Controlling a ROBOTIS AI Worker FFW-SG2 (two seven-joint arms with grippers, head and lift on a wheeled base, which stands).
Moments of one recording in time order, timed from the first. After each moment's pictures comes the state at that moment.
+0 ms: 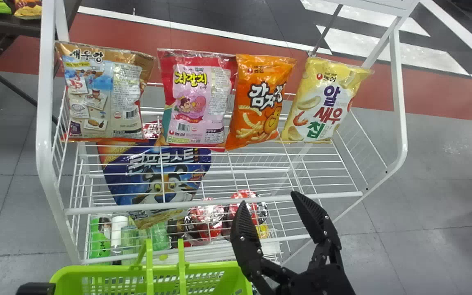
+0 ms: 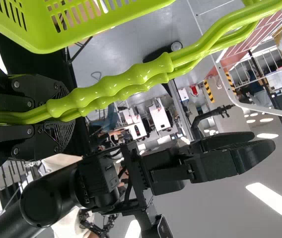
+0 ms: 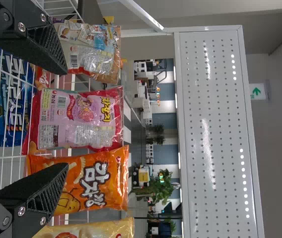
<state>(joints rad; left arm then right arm) 0.63 0.16 -0.14 -2.30 0.49 1.26 -1.03 1.07 -0.14 0.08 -2.35 -0.04 -0.33 0.02</state>
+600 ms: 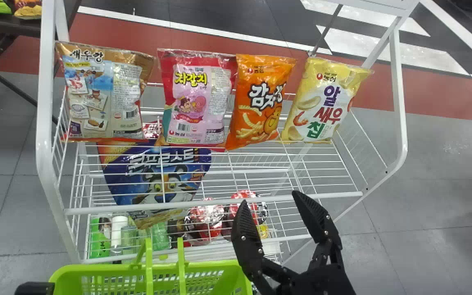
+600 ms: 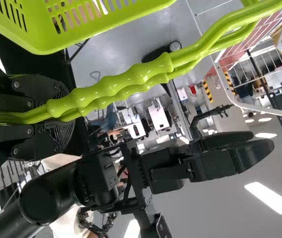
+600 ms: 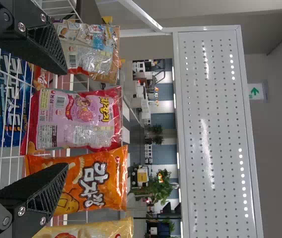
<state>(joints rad) 0.63 0.16 -0.13 -2.30 0.49 1.26 -1.03 1.06 -0.14 0.08 -2.33 -0.04 -0.36 0.02</state>
